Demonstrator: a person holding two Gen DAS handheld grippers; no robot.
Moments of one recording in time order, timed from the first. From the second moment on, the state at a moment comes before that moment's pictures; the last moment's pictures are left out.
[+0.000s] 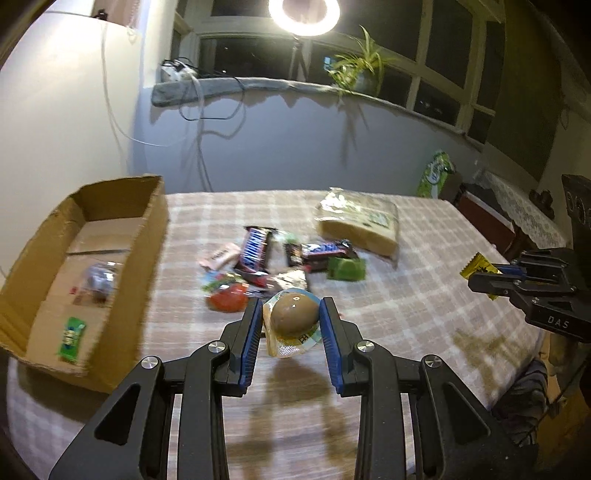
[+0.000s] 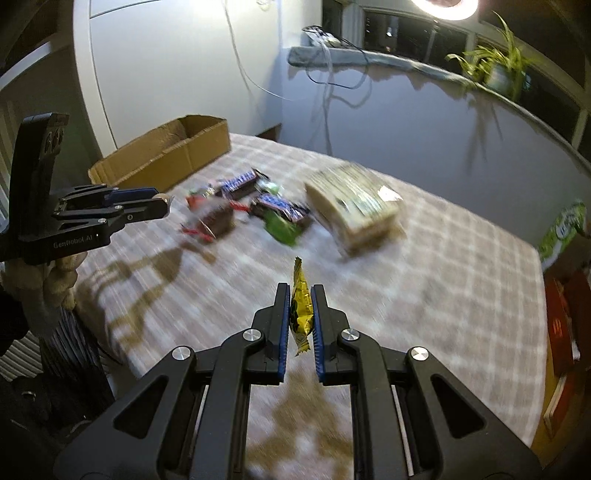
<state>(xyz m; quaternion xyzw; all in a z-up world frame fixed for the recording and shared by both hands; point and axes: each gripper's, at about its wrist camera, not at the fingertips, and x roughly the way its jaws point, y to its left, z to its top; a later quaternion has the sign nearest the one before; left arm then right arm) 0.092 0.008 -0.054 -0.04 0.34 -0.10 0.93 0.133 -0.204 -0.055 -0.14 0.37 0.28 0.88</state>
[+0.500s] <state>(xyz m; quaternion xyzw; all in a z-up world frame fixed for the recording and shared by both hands) 0.081 0.093 -0.038 -0.06 0.32 -0.02 0.95 0.169 -0.095 -0.027 -0.16 0.33 0.36 0.86</state>
